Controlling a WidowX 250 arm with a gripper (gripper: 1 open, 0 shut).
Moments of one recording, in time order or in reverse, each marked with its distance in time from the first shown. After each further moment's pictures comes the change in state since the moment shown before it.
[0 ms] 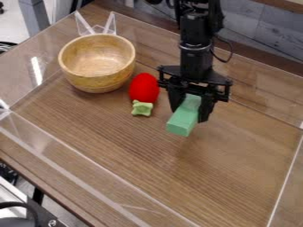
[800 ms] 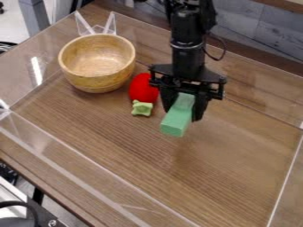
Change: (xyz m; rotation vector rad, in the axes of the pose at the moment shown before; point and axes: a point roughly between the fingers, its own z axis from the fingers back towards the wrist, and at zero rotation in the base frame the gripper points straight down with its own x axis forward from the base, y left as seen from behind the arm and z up) arm -0.011 0.010 0.009 0.005 -0.023 0.051
